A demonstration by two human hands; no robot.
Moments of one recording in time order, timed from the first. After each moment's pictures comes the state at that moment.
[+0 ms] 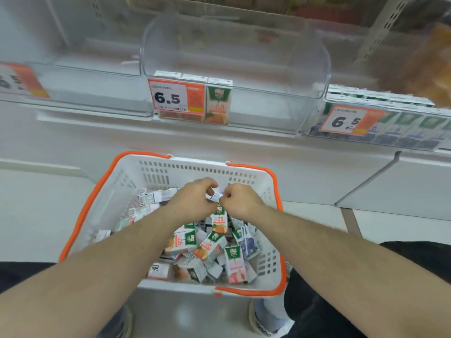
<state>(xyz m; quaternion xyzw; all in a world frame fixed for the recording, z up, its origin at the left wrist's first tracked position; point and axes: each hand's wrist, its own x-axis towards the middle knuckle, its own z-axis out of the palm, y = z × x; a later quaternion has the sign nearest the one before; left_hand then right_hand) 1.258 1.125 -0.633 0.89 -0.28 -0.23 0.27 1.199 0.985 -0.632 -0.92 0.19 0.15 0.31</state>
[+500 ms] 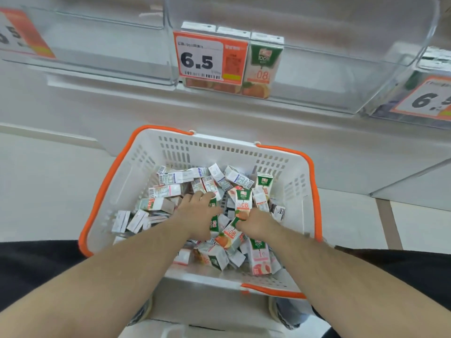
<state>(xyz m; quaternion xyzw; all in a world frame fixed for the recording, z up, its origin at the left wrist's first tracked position) 1.264 1.170 -0.732 0.86 -0.40 -0.28 -0.11 1.186 1.007 -0.726 -0.86 0.25 0.35 0.28</state>
